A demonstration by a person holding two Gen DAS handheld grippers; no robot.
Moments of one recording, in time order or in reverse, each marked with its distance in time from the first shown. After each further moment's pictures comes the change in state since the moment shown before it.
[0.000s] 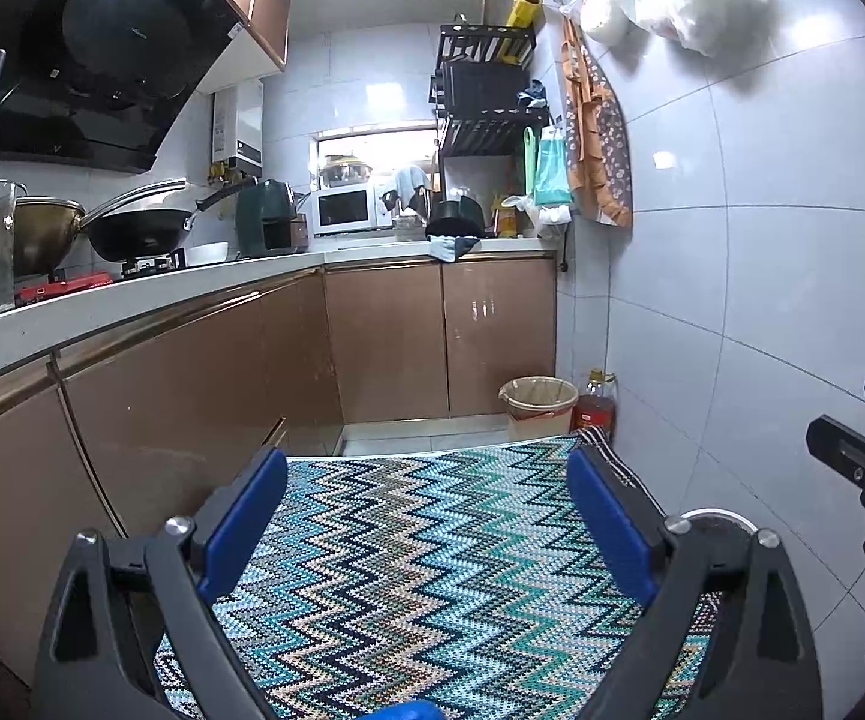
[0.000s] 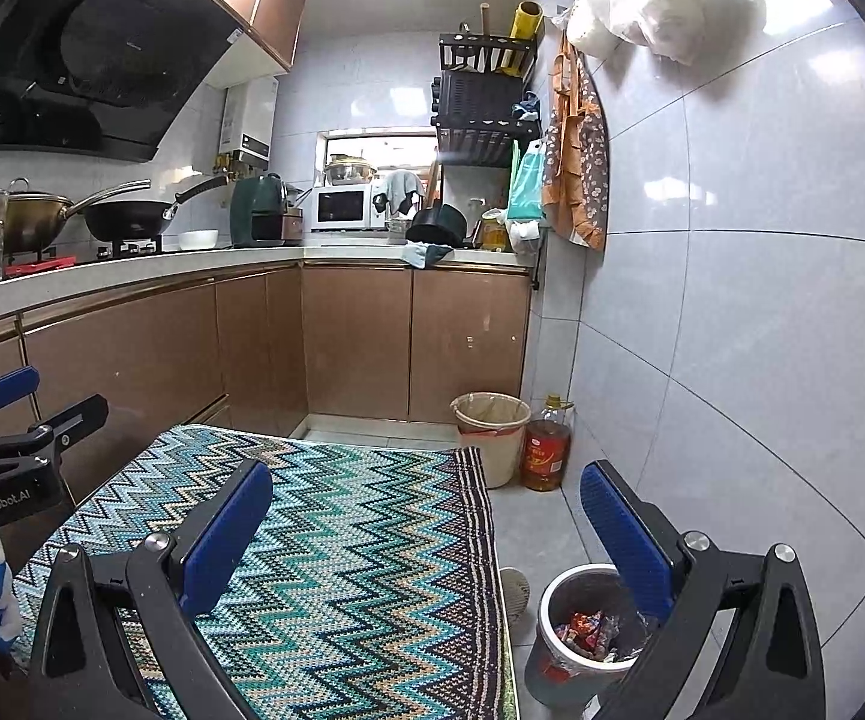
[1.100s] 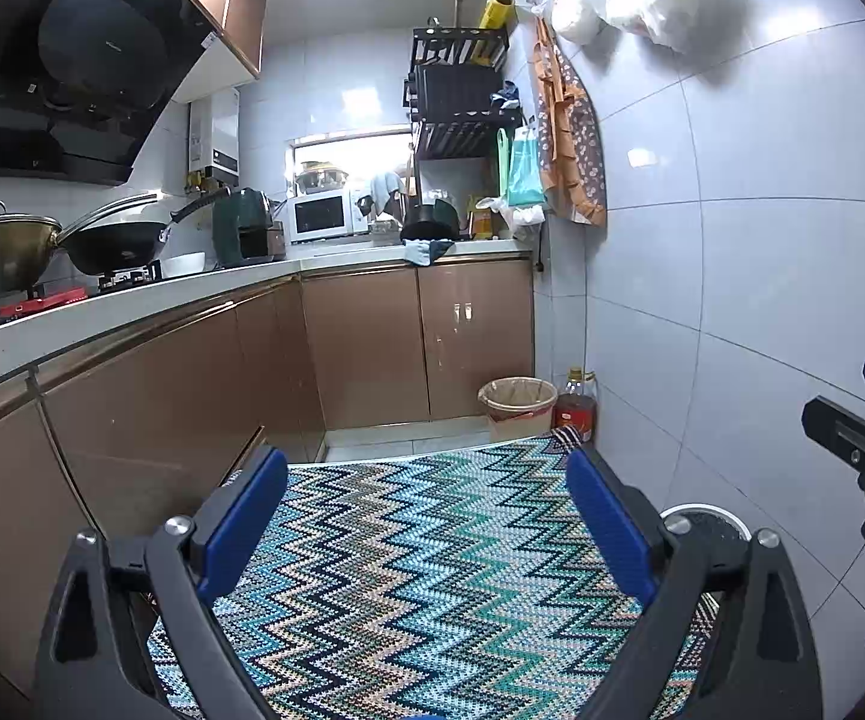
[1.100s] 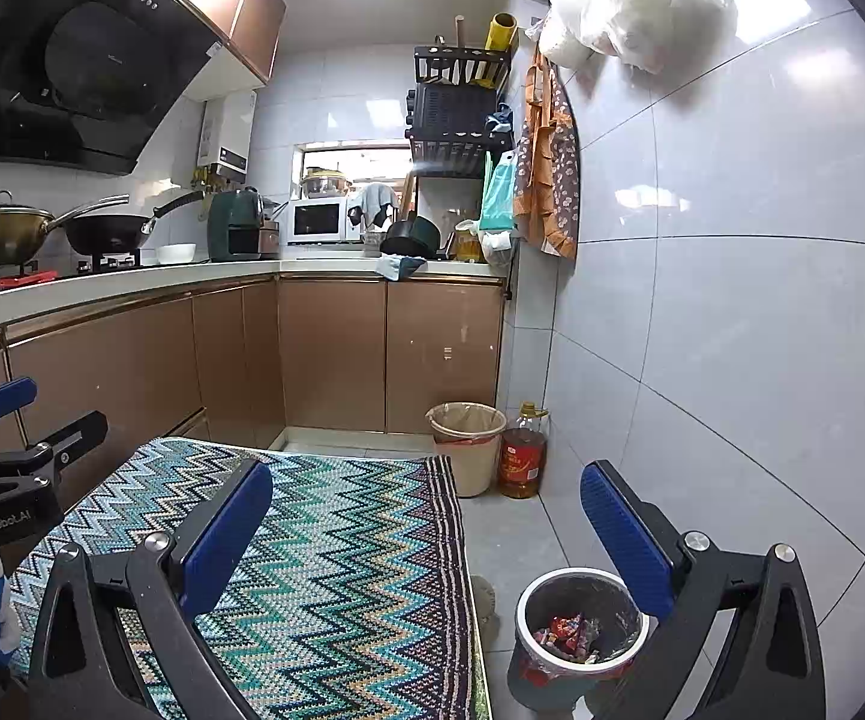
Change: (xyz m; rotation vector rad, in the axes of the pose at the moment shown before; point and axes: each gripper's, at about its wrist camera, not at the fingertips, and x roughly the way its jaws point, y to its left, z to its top) left arm 0.000 -0.022 0.001 0.031 -0.009 -0.044; right arm -0.014 -0.011 -0.003 0.020 -0.032 -0.059
